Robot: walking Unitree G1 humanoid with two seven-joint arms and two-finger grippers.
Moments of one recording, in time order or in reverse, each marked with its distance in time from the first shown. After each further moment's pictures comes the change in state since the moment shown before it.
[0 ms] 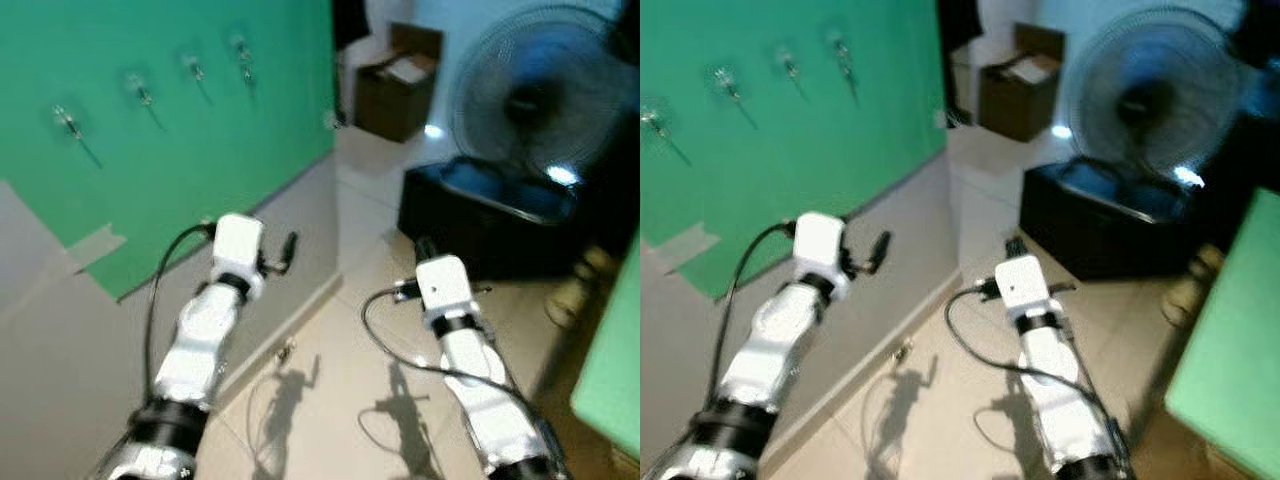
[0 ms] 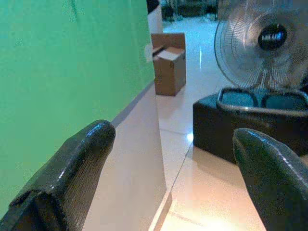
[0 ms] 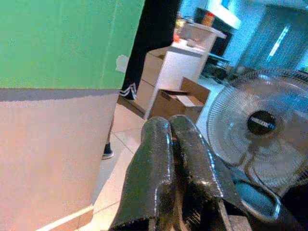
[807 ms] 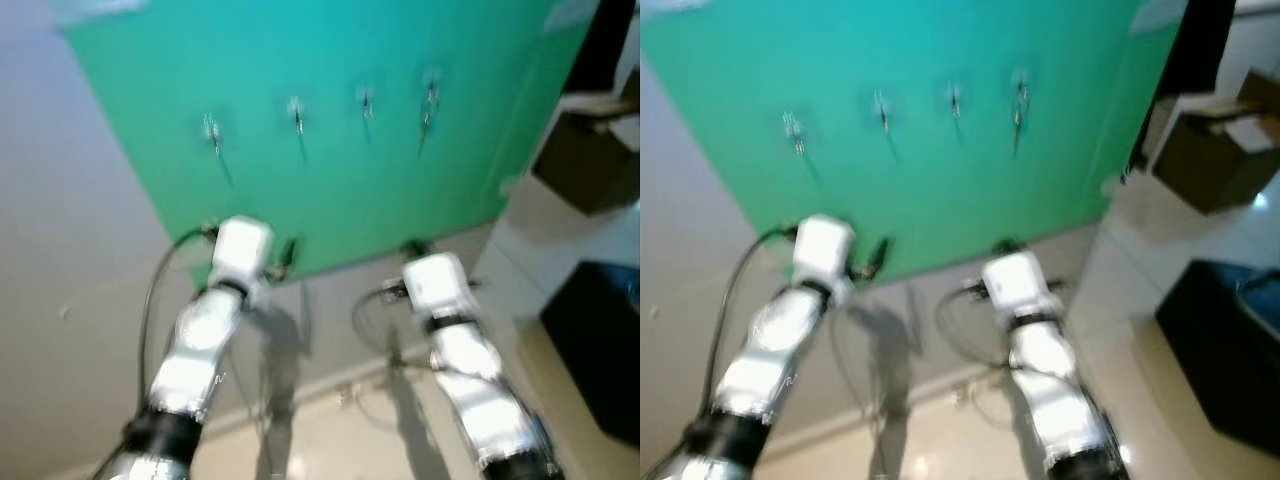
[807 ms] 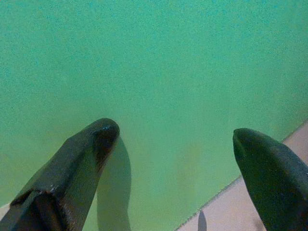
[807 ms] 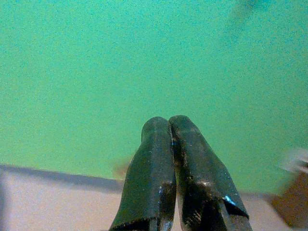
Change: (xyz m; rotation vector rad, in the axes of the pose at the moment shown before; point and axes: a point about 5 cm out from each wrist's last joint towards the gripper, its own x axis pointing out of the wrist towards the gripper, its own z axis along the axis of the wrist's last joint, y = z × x) left arm -0.011 0.006 -0.007 0.060 0.033 0.018; right arm 0.002 0.019 0.001 0.007 0.005 0.082
